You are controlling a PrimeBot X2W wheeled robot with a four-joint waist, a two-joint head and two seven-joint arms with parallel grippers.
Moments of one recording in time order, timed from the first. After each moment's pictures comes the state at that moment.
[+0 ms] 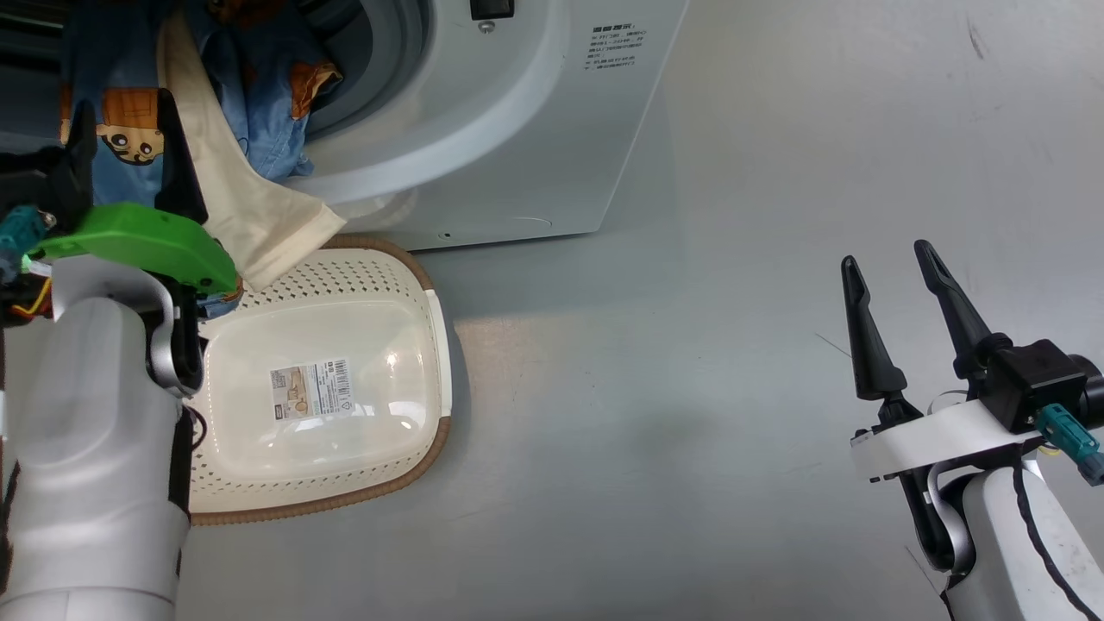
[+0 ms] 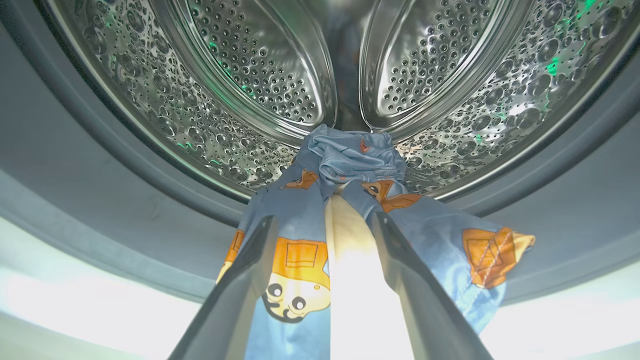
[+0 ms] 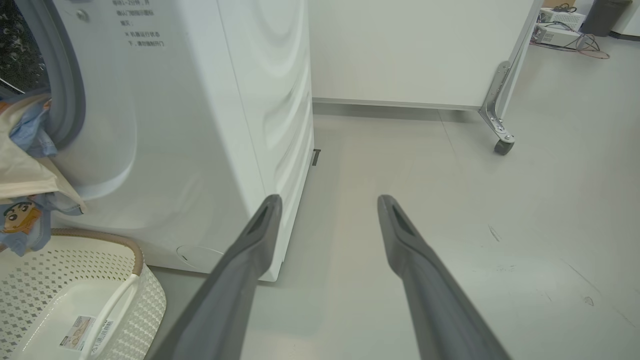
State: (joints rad) left arm -0.73 0.13 -0.03 0.70 -0.30 -0.03 -0.25; right arm -0.18 -0.15 0.17 0.11 0.19 0.12 -0.26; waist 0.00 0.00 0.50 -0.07
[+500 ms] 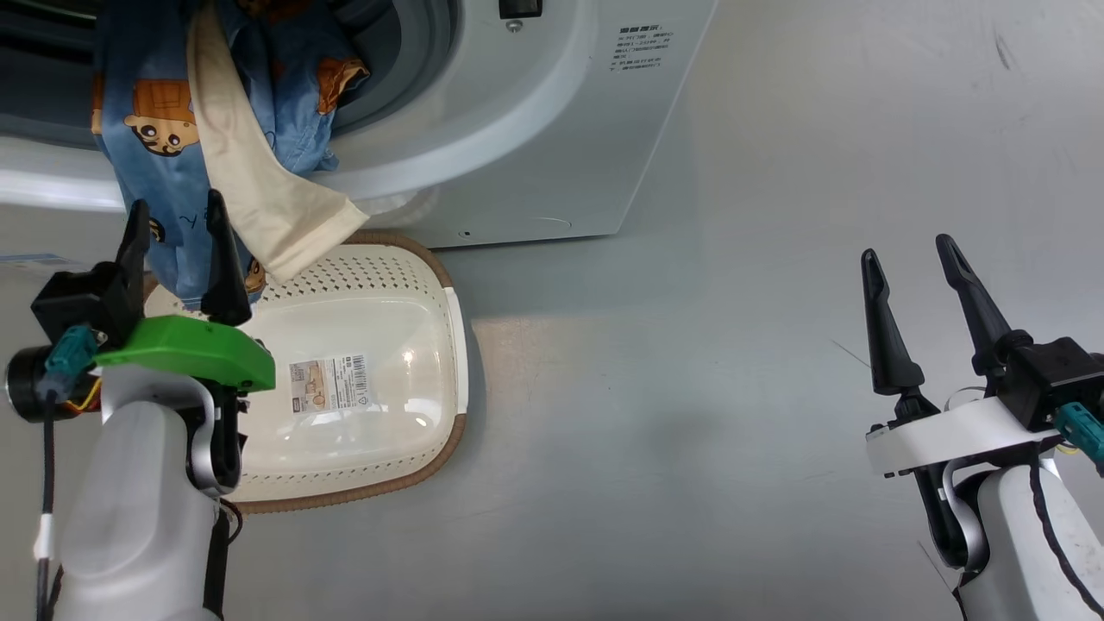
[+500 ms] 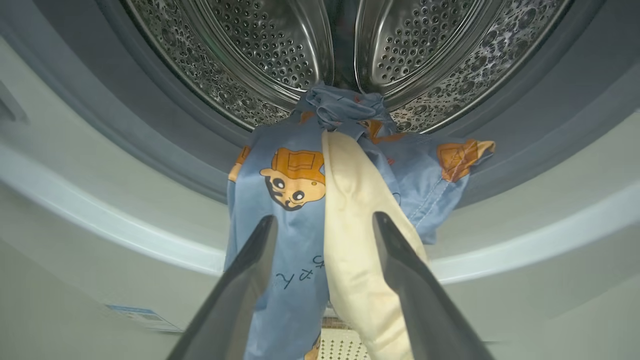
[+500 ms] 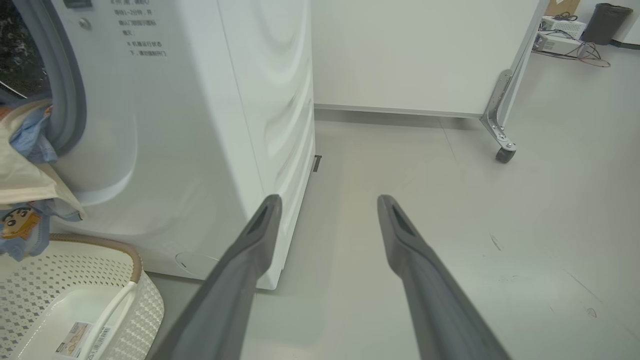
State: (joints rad) left arm -0.48 0.08 -0.01 0.47 -0.31 -0.02 -0.25; right arm -0.17 -0.16 0.14 0.10 0.18 0.12 -0.26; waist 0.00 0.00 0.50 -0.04
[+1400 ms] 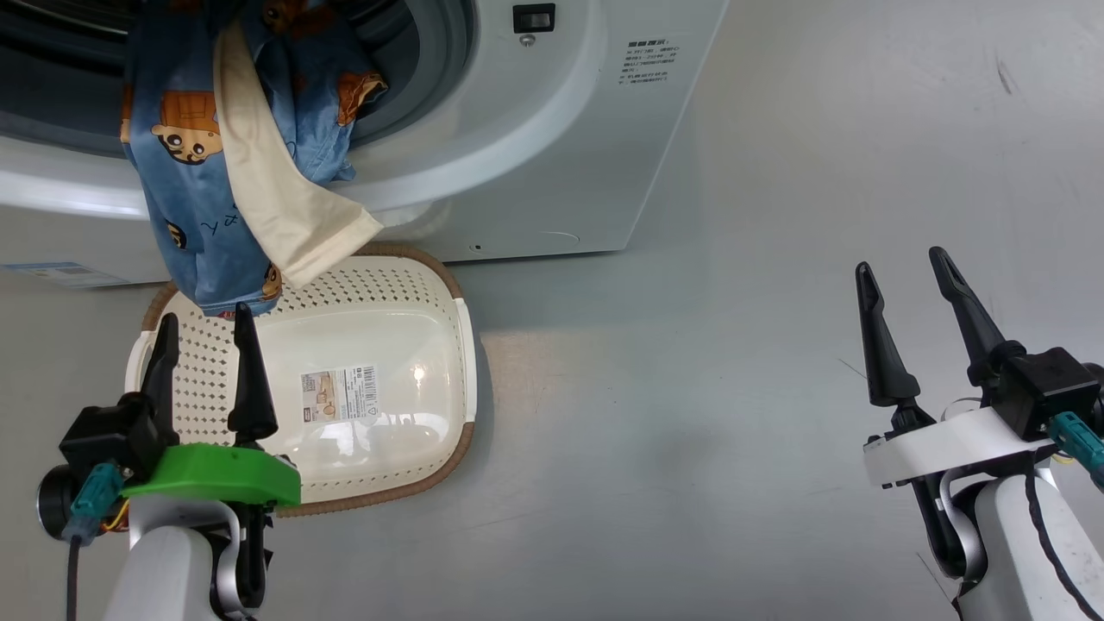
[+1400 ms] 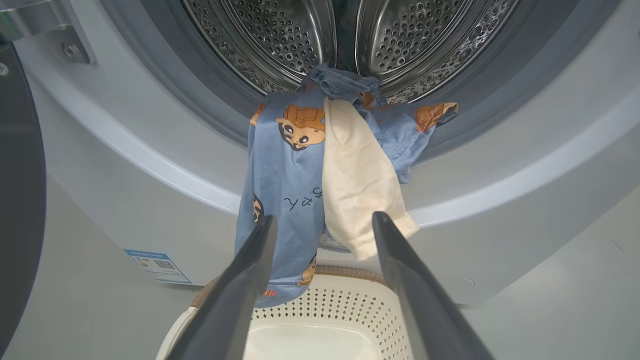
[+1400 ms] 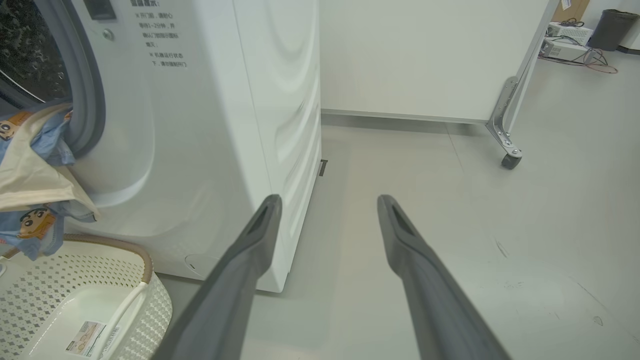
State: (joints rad) left arm -0.18 0.05 -0.02 0.21 -0.34 0.00 -0.25; right arm -0.16 -0.16 0.15 0.10 0.18 0.12 -0.26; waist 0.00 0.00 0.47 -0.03
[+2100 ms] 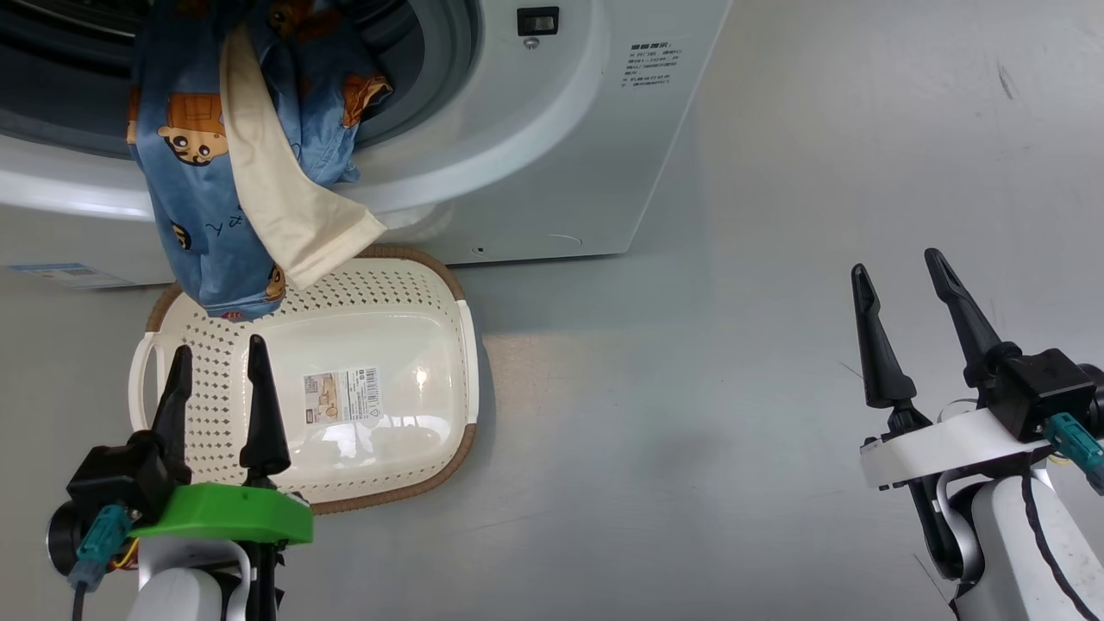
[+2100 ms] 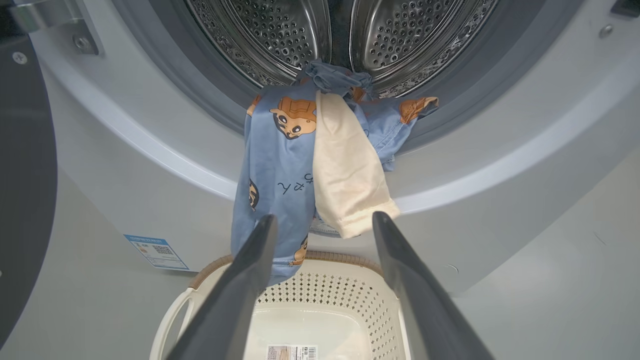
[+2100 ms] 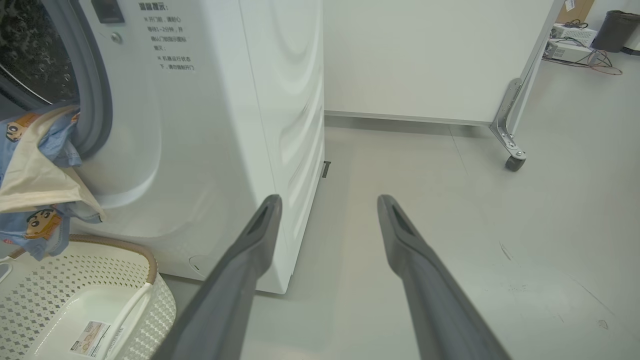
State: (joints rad) left arm -0.06 0.05 -0.05 0.07 -0.35 0.03 -0.22; right arm -0.15 -0.16 0.15 0.10 0.18 0.12 -0.26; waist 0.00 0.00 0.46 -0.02
